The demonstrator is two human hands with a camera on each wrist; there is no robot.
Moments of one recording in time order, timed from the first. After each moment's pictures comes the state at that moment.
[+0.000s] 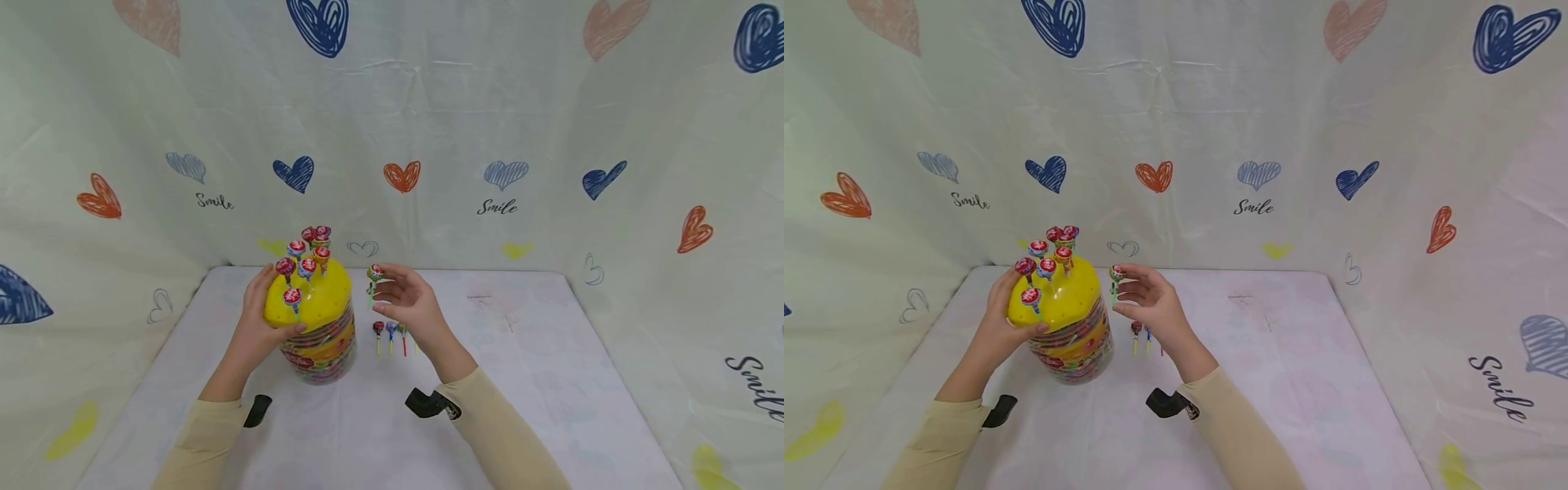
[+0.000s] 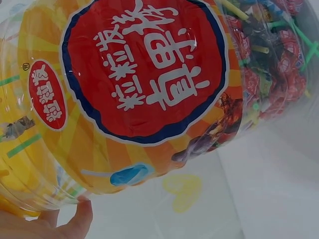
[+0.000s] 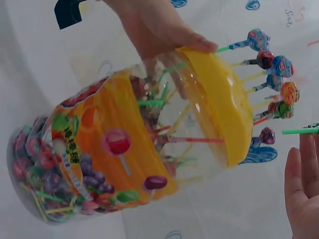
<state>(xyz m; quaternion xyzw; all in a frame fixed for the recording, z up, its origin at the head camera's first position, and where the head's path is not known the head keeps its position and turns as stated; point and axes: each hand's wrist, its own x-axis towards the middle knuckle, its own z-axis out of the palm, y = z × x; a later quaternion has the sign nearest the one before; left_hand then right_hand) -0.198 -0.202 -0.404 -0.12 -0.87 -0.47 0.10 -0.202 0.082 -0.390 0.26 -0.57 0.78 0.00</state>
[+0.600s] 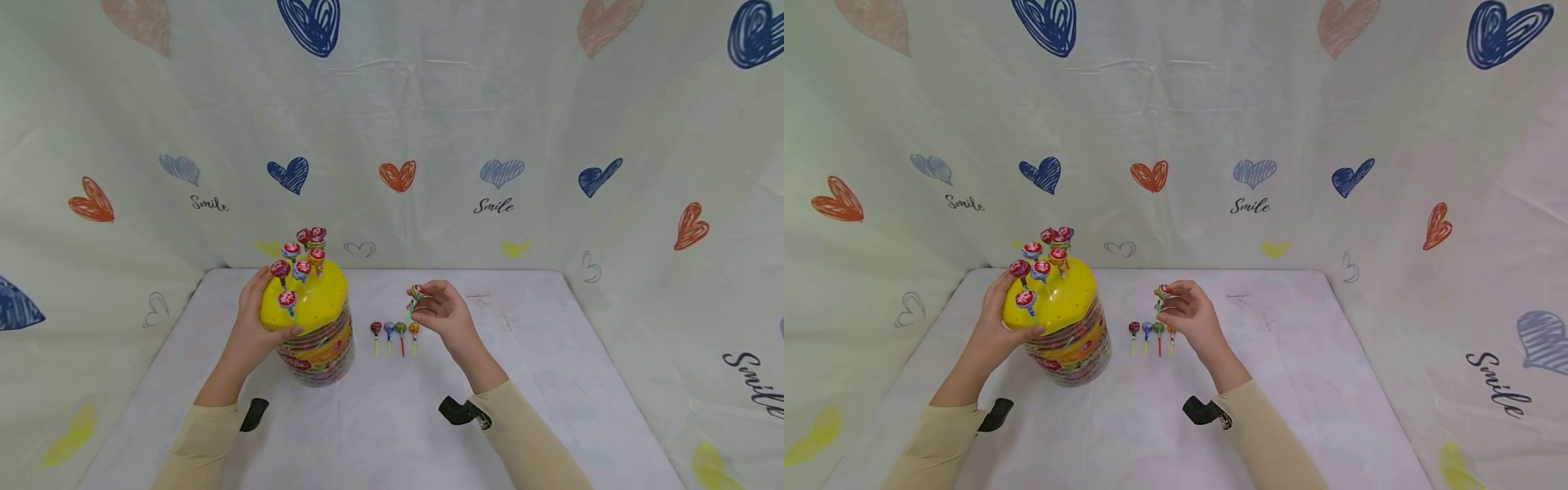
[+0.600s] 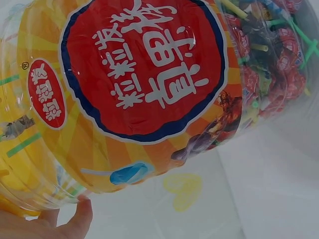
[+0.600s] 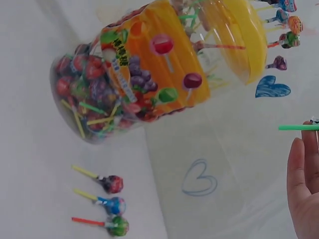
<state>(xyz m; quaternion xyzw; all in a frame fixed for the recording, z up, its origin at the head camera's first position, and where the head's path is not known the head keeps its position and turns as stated) -0.196 -0.200 -0.403 -0.12 -0.87 -0.46 0.10 -0.204 0.146 -0.435 0.20 -0.58 0.79 0.01</state>
